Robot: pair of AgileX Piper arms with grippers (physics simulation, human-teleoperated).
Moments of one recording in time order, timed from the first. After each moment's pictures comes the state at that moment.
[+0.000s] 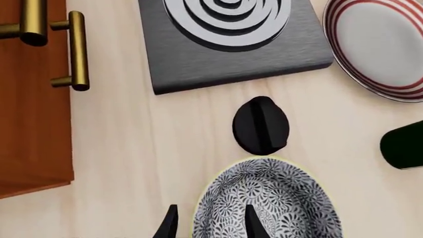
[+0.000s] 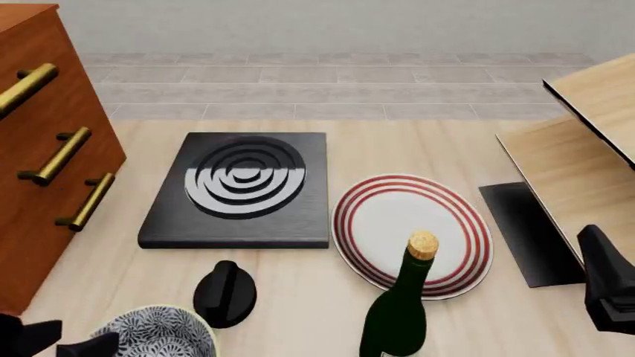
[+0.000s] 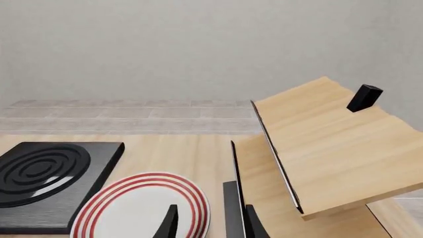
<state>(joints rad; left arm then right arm) -0.31 0.20 -0.17 0.78 -0.13 0.00 0.02 0.00 -0.01 0.00</state>
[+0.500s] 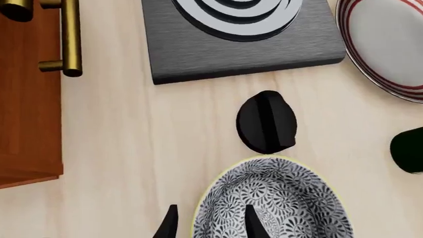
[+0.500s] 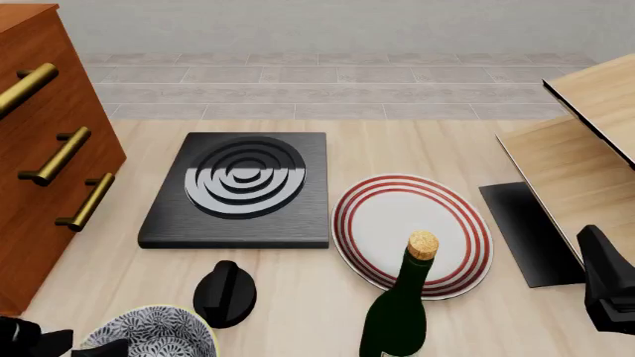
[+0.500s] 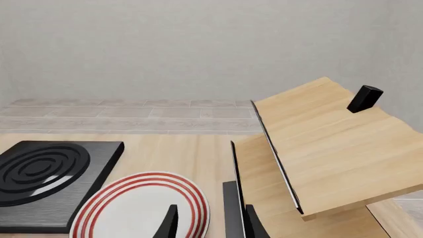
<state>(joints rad) -0.31 0.22 -0.09 0.69 -0.17 0.00 0.02 0.00 -0.01 -0.01</state>
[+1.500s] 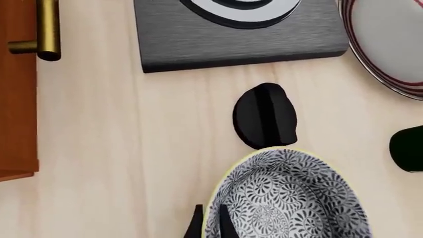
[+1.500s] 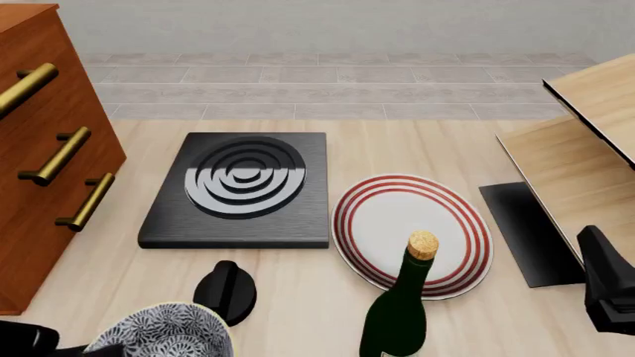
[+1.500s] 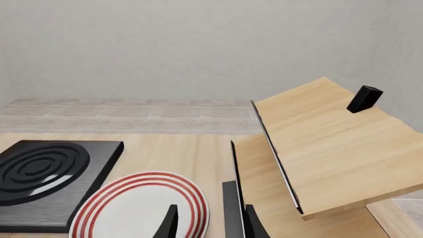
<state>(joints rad) -0.37 0.29 -0.01 0.58 -0.26 0.00 0.01 0.00 0.00 -0.01</state>
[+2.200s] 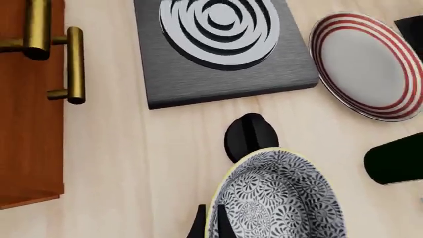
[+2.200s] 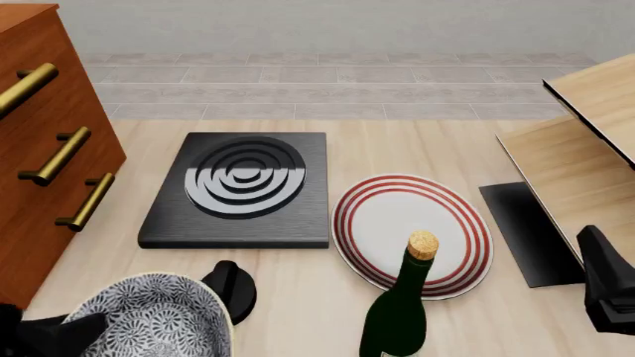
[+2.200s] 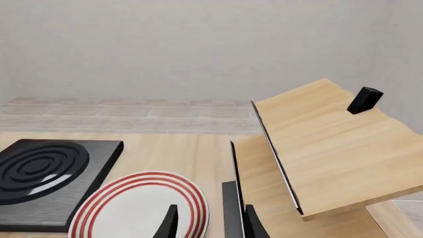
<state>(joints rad) -0.34 0.22 -0.16 0.67 -0.19 0.00 0.01 0.00 0.00 -0.02</state>
